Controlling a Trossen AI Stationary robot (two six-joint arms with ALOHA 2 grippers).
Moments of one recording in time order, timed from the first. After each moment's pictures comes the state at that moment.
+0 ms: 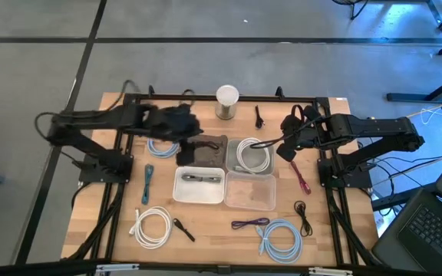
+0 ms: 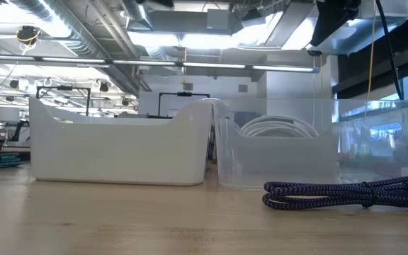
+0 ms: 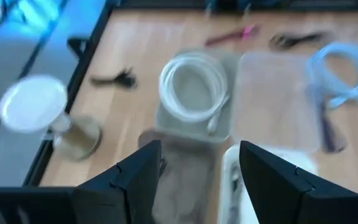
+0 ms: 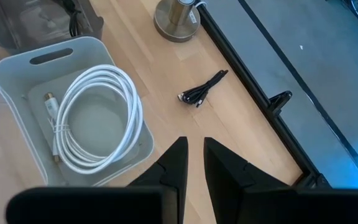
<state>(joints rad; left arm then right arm) -0.02 1.33 1.48 -0.88 -0.20 -0.06 0.12 1.23 1.34 -1.30 0.60 0.51</state>
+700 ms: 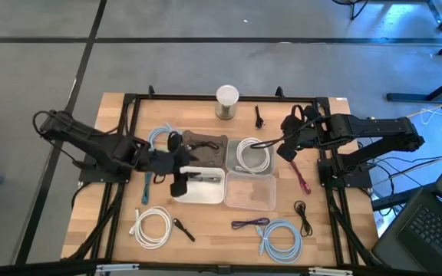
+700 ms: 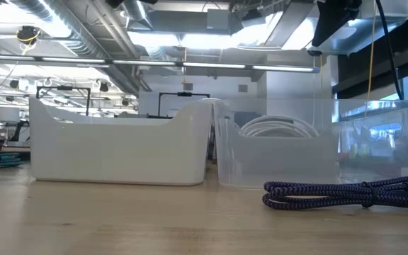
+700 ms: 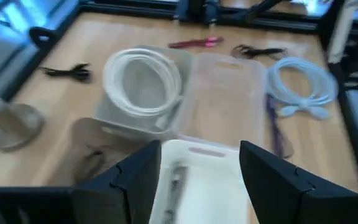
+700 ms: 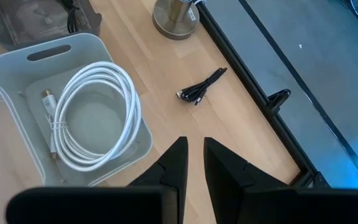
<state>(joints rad) -0.35 1.23 1.15 -0.58 -0.43 -0.36 0.12 1.23 1.34 -1.31 0.60 0.52</state>
